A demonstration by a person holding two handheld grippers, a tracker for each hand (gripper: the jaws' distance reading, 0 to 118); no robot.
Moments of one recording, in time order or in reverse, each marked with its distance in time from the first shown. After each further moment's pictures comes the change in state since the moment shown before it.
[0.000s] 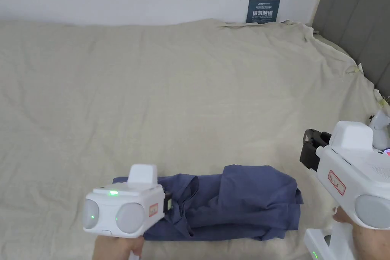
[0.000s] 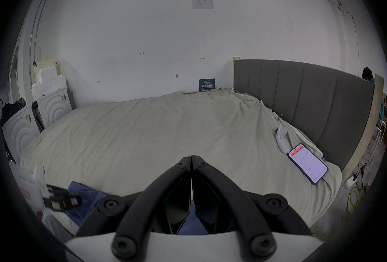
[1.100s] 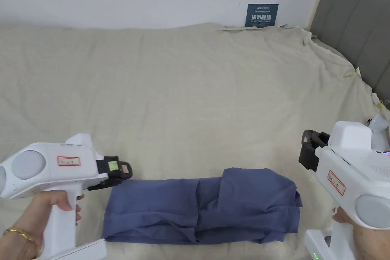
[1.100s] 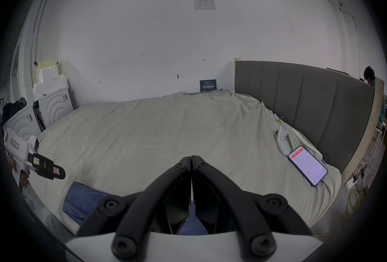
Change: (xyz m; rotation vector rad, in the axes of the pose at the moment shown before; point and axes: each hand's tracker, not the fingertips) left arm -0.146 0.073 0.043 -0.062 -0.259 0.409; right arm -0.003 0.006 0.002 0.002 0.011 0.010
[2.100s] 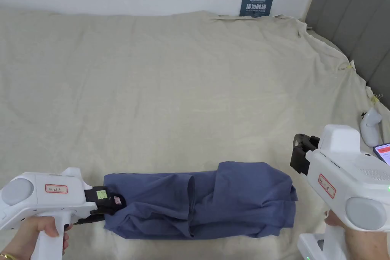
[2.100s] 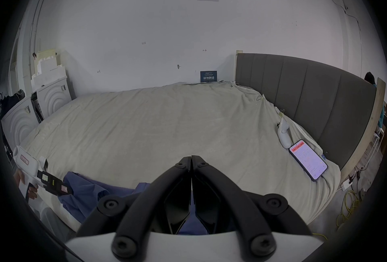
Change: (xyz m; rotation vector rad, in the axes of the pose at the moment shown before) left arm -0.040 -0.043 -0.040 -0.165 -0.008 0.195; right arm -0.008 -0.013 -0.008 -0.067 -0.011 0.029
